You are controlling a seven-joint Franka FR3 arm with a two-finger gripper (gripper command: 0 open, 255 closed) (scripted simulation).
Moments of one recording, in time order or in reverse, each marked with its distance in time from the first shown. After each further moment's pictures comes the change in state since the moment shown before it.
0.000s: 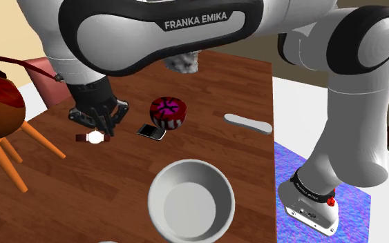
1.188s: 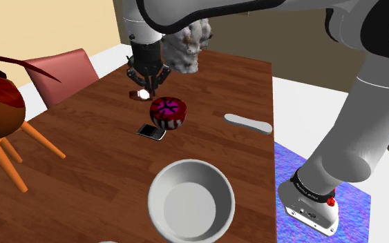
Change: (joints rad) arm -0.316 -0.276 -0.051 -0.280 0.157 0.071 -0.334
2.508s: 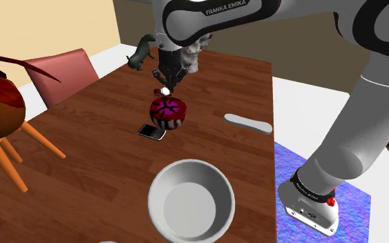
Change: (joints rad) arm -0.140 -0.031 -0.084 -0.162 0.023 0.153 -0.209
